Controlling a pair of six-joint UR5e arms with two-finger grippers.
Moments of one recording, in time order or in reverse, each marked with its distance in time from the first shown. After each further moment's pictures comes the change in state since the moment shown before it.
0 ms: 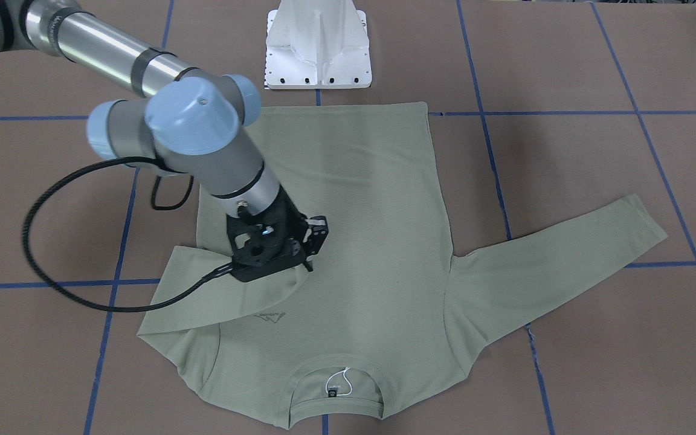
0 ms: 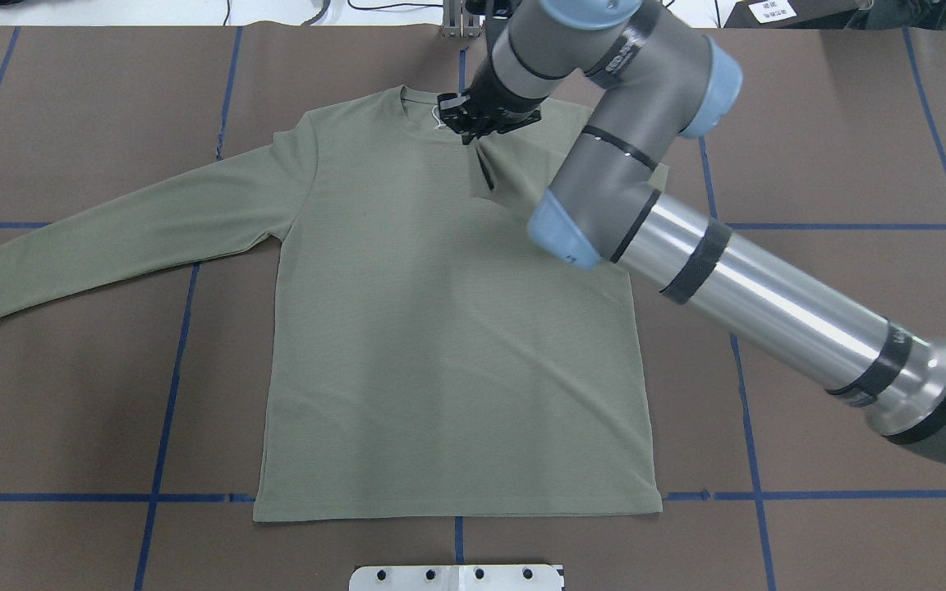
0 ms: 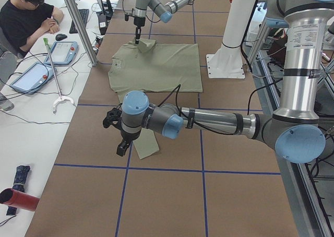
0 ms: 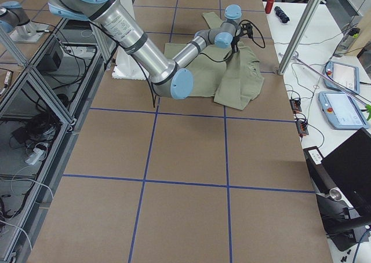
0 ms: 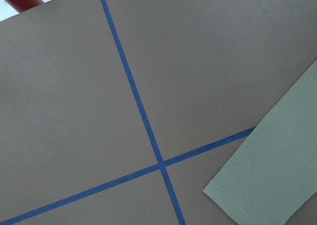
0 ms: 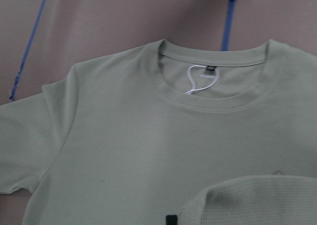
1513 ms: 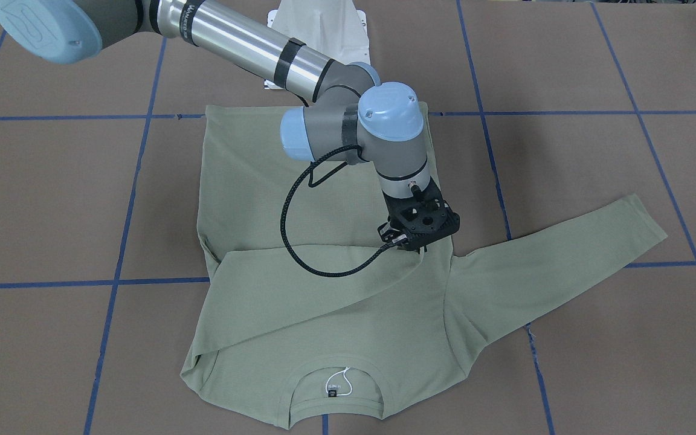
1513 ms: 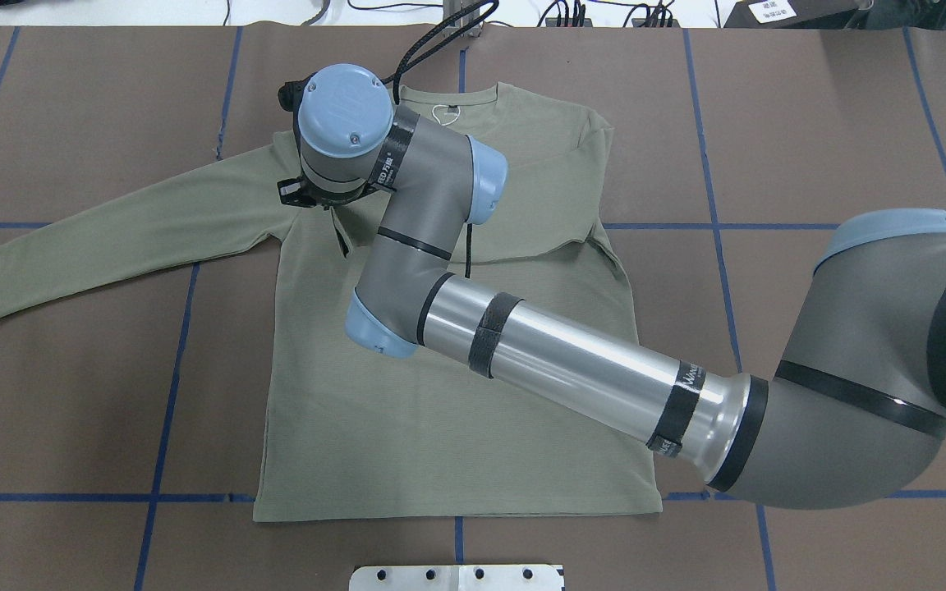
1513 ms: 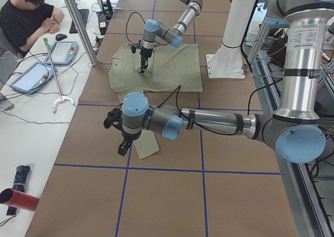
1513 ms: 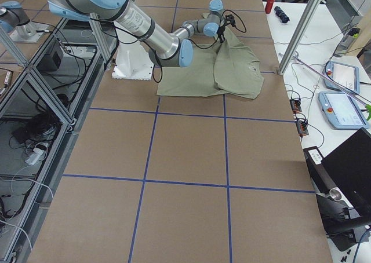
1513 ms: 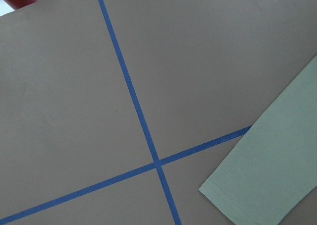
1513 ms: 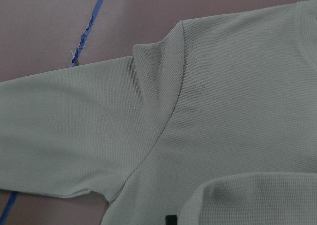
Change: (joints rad) left arm 0.000 0.001 0.008 0.000 -0.044 -0.001; right arm -0.194 0.307 -0.467 0.176 -0.223 -0.004
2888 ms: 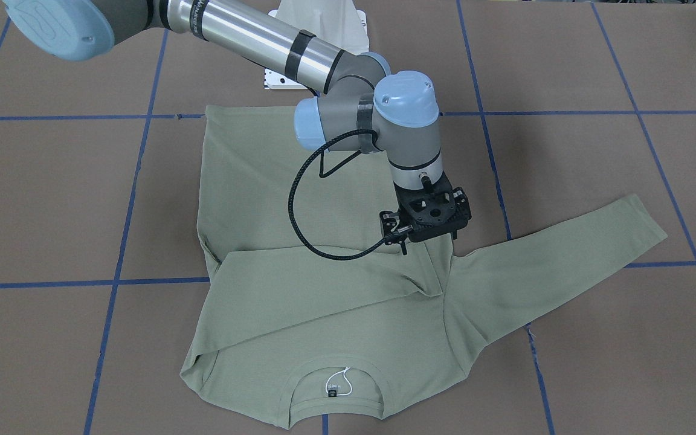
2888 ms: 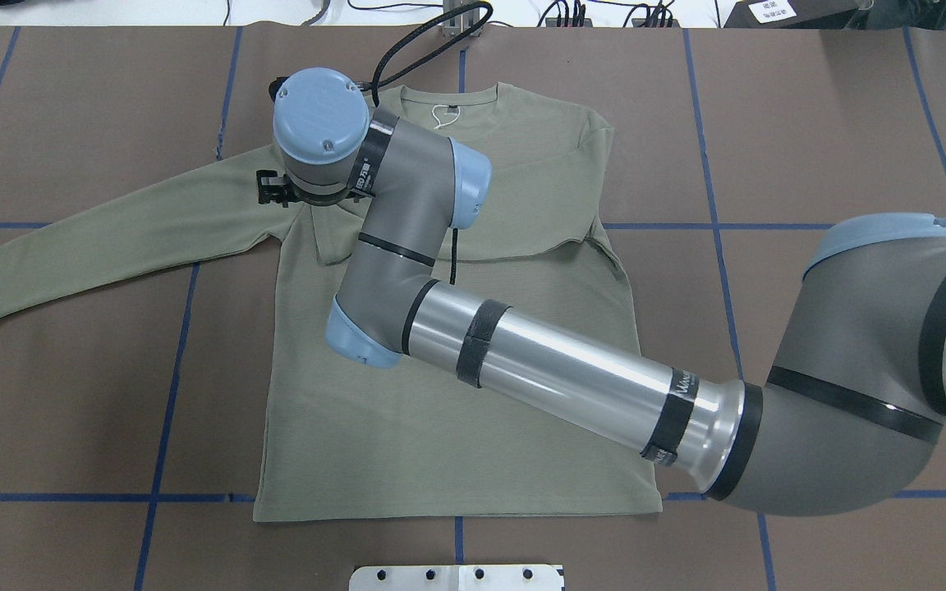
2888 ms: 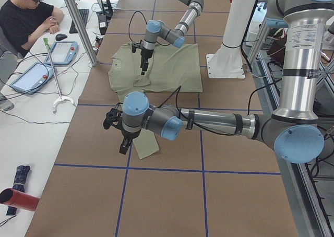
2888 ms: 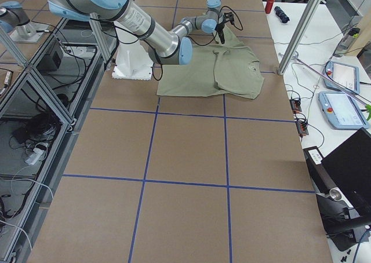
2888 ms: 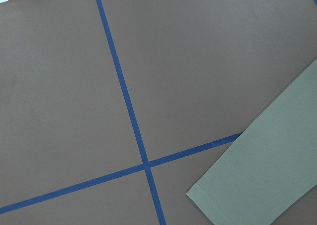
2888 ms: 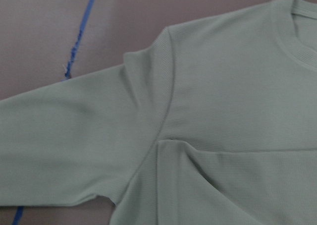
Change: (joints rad) left arm 0.048 0.006 0.011 -0.105 0.020 -0.259; right arm -0.007 -0.018 0.120 -0.171 -0.020 0.113
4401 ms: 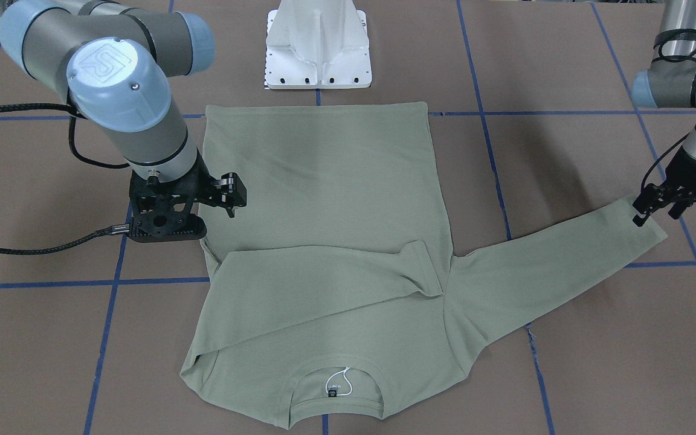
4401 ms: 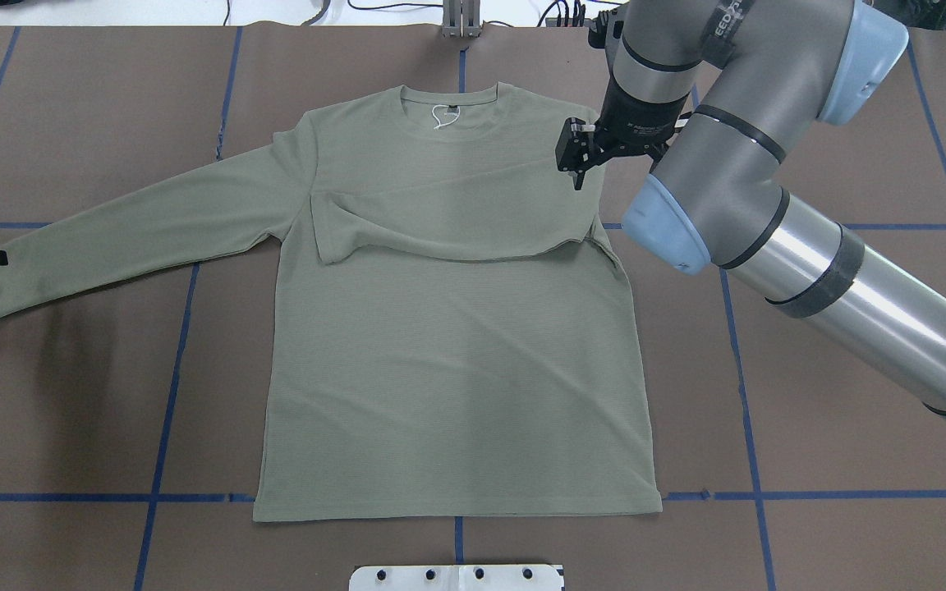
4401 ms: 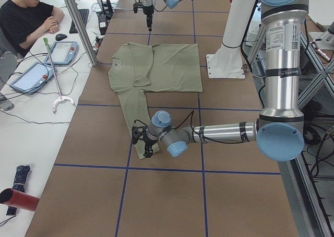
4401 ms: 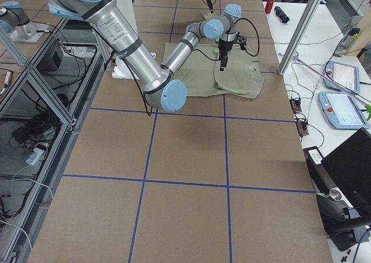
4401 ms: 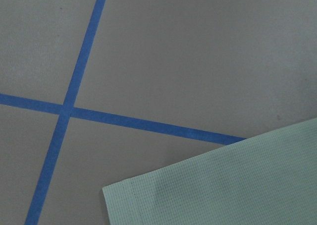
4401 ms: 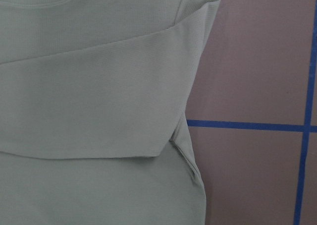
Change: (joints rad) left arm 0.463 0.075 0.233 -0.600 0.393 -0.835; right arm 0.314 -0.499 0.735 -0.737 0.372 -0.317
